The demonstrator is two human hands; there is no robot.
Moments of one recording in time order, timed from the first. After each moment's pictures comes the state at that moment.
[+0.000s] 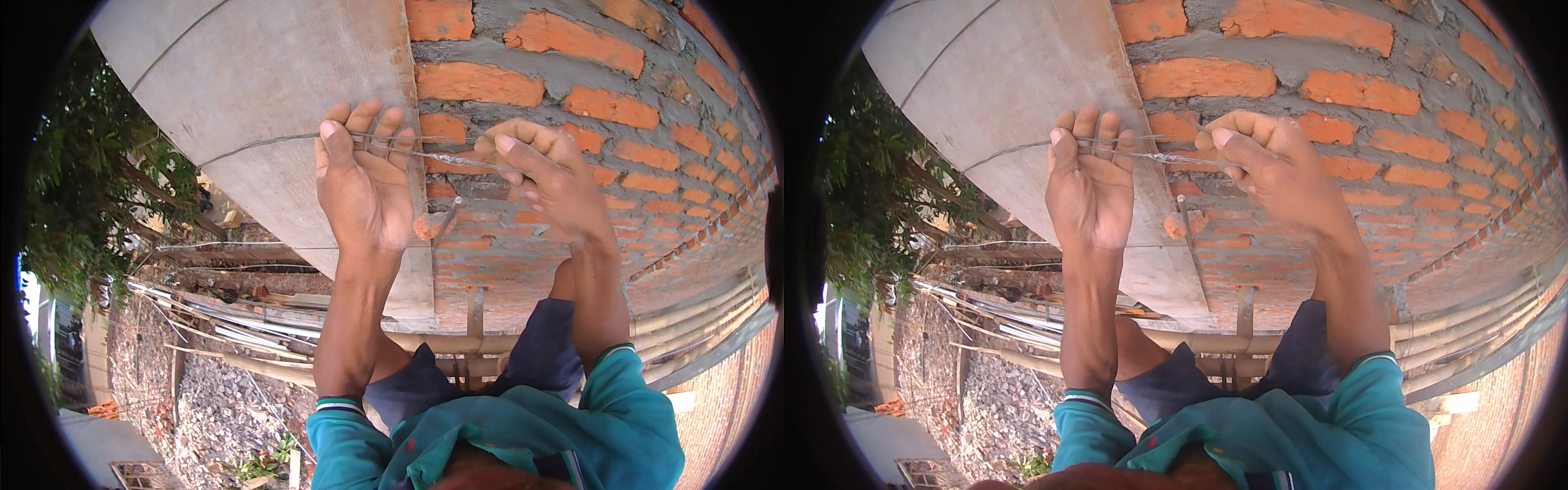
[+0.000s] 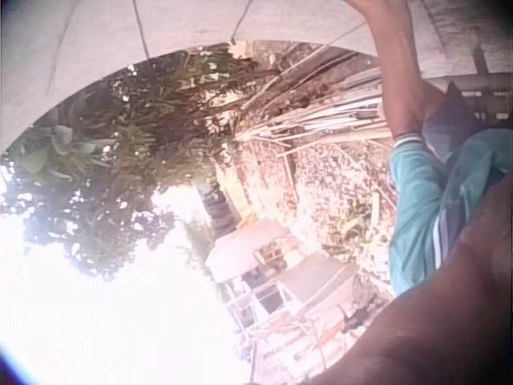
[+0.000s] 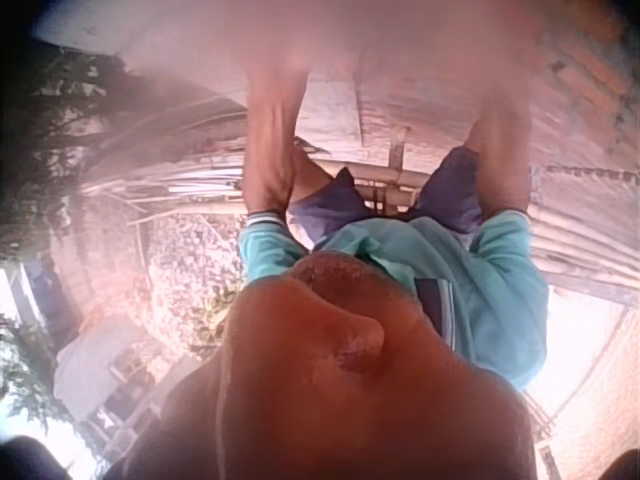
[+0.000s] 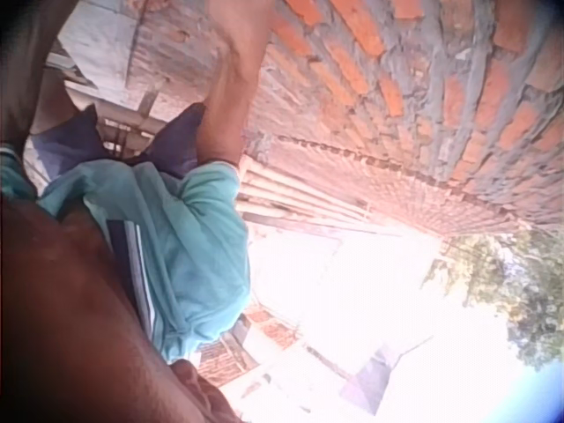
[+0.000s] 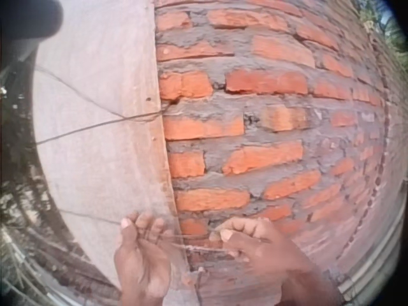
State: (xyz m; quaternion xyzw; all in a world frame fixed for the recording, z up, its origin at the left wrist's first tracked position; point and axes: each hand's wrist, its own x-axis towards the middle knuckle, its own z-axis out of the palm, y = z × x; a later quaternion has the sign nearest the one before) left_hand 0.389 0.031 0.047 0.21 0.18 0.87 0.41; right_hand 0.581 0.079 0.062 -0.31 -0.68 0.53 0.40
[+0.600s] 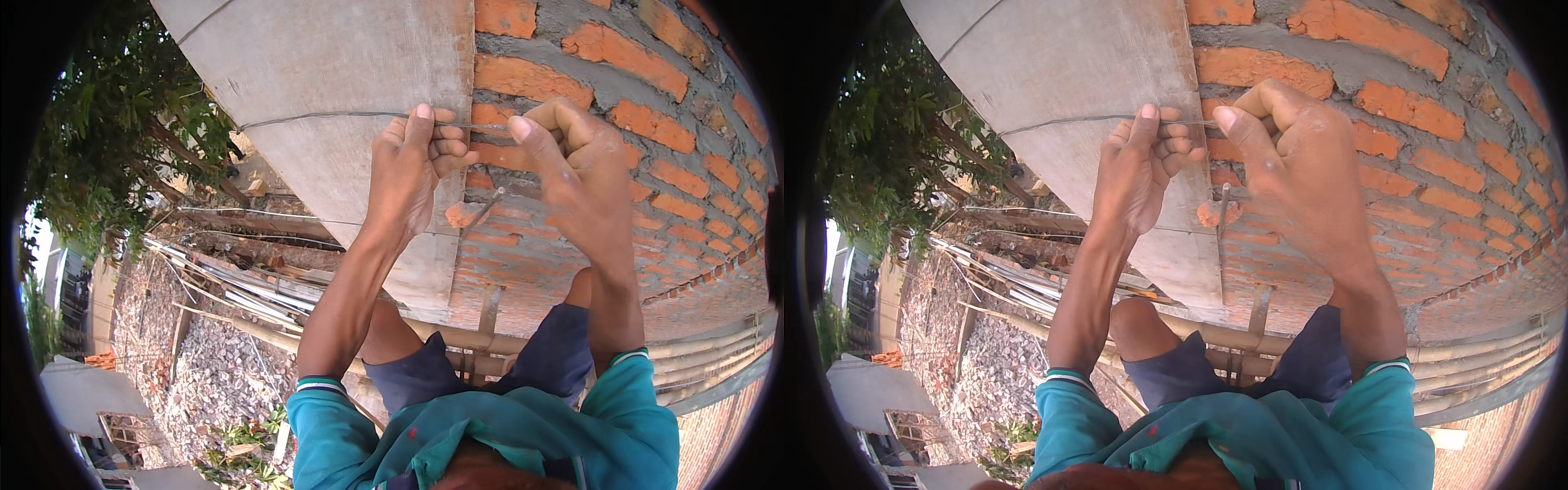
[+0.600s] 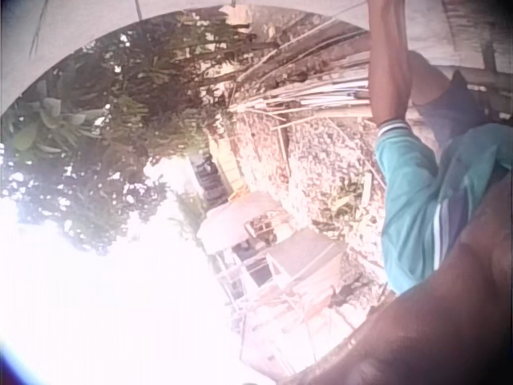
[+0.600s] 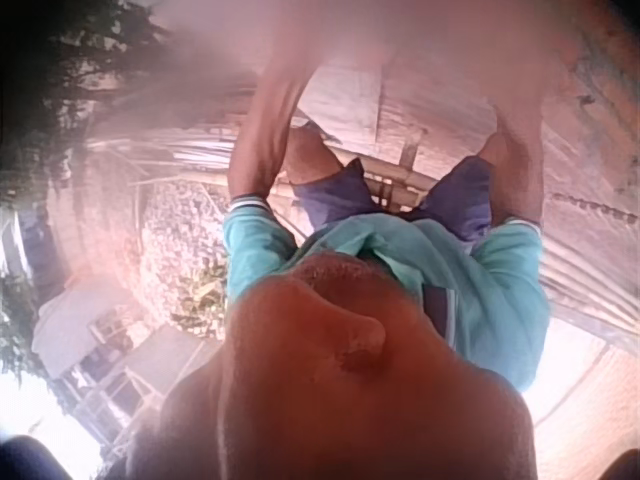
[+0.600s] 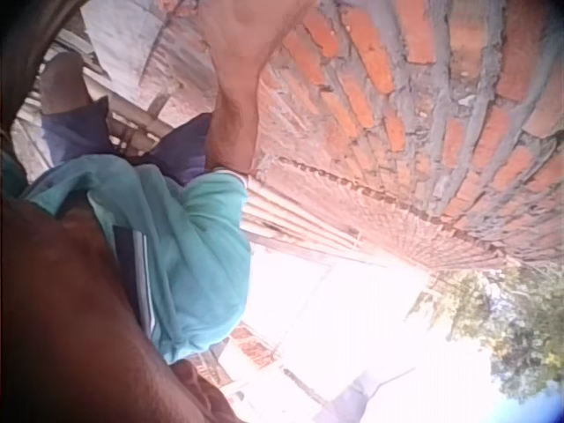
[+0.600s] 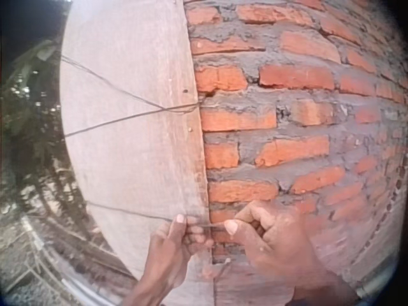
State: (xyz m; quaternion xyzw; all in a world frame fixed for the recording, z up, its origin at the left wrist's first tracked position) left_hand 0.359 0.029 0.033 0.36 0.37 0.72 0.46; right_hand 0.546 0.046 0.088 -0.30 -0.75 0.34 0.48
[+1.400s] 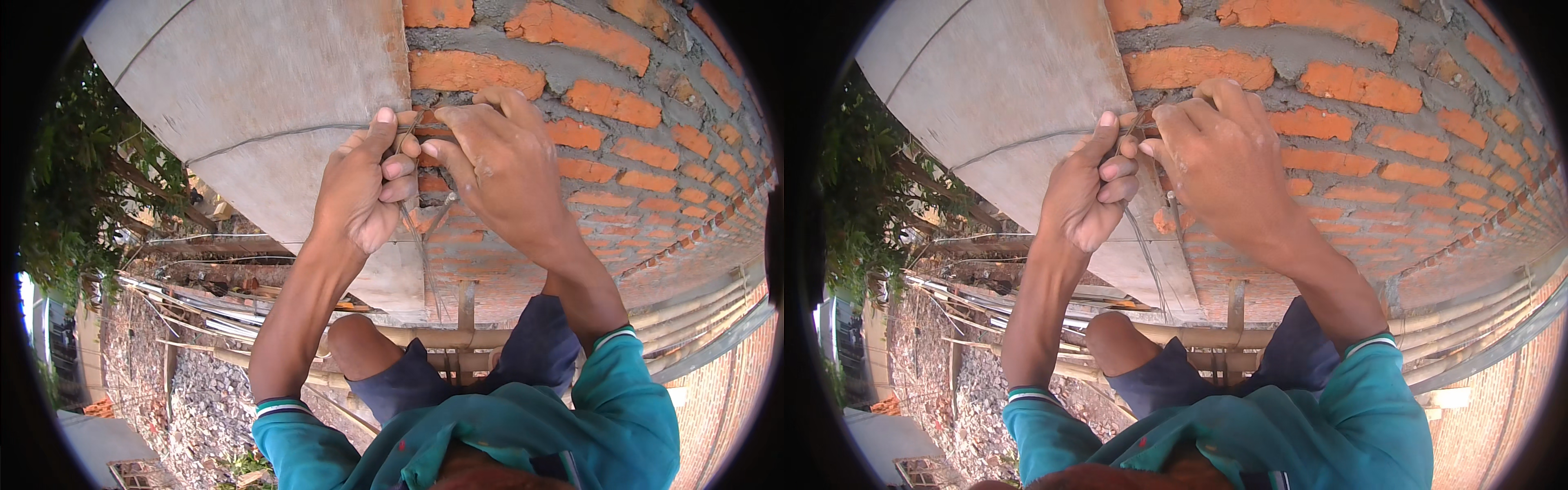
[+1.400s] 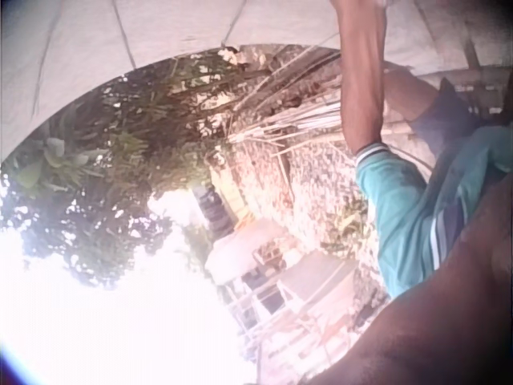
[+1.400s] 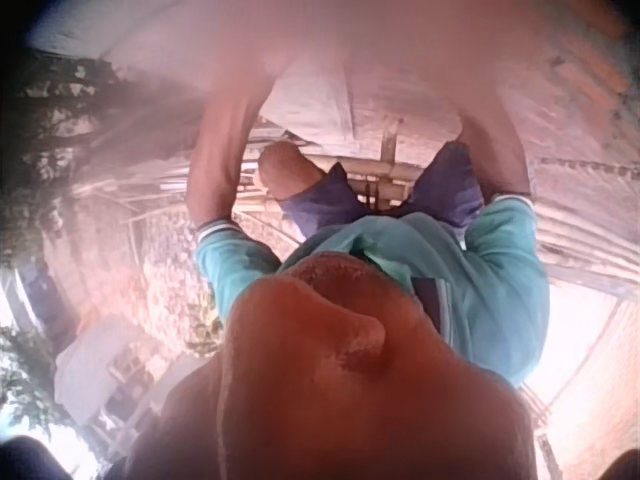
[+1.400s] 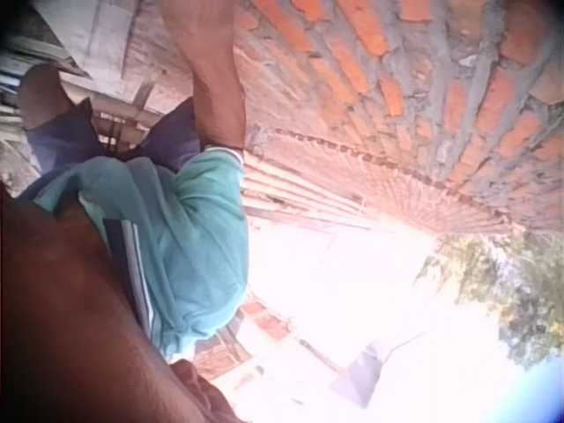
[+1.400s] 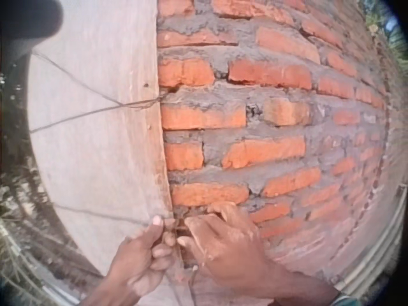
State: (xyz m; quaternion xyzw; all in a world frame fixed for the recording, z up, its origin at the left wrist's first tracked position) left_hand 0.361 0.032 0.051 0.26 0.31 0.67 0.63; right_hand 0.534 0.082 0.056 -0.20 -0.83 -0.17 0.50
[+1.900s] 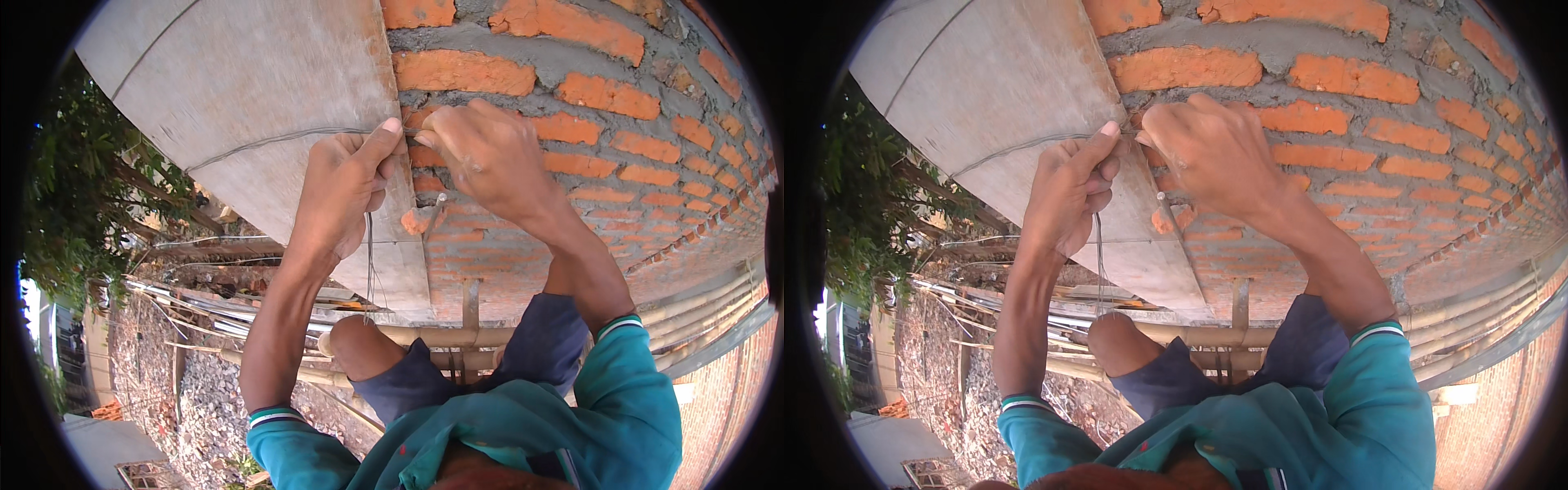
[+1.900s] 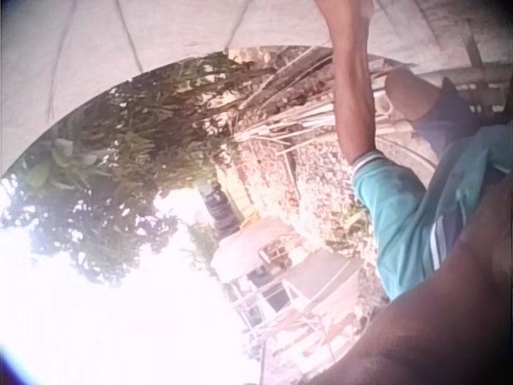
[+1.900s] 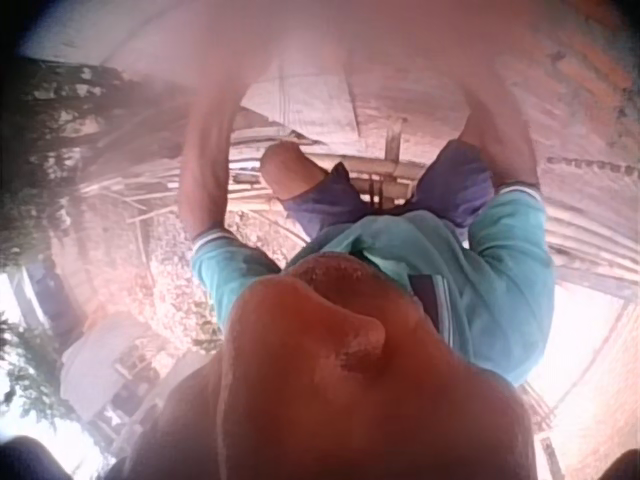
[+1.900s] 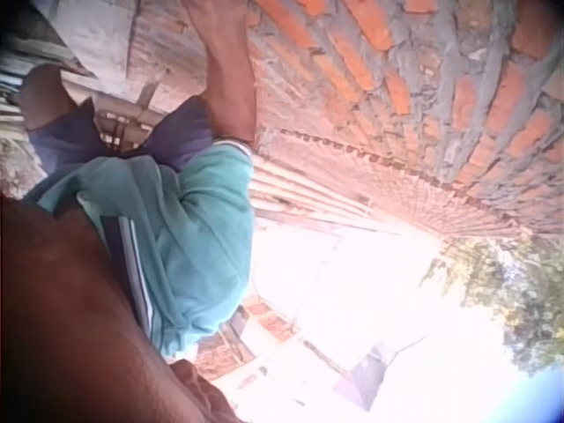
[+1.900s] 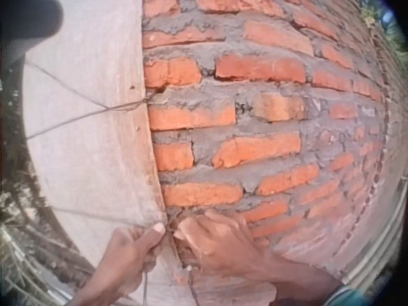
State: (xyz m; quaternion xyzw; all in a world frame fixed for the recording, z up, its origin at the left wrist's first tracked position) left_hand 0.356 0.020 0.065 0.45 0.53 0.56 0.45; right_hand 0.537 0.114 0.038 -0.17 -0.87 -0.14 0.45
